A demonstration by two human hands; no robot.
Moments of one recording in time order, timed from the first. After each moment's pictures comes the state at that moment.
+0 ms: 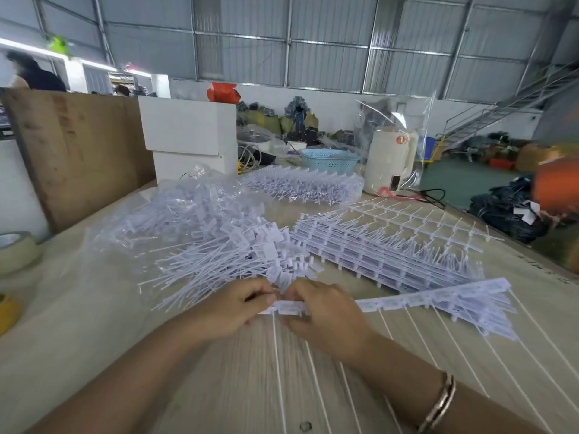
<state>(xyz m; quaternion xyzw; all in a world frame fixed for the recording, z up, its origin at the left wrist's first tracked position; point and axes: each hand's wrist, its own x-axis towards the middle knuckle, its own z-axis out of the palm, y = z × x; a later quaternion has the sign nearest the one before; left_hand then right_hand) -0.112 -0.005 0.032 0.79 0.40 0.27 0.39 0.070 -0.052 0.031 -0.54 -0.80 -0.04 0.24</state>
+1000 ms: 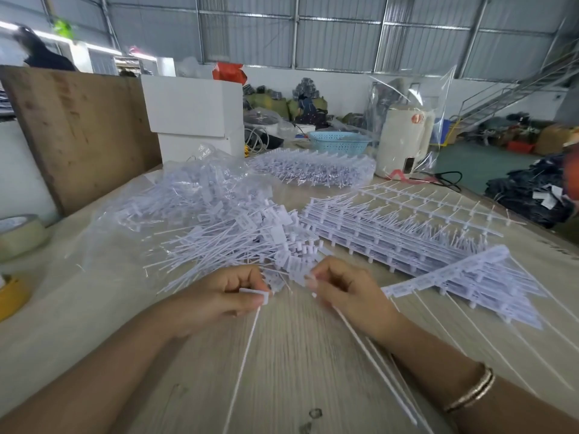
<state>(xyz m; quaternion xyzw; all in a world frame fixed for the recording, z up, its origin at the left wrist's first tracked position) -0.143 -0.011 0.024 0.73 0.29 0.28 0.55 0.090 -0.051 0.026 -0.46 -0.70 0.31 0.45</state>
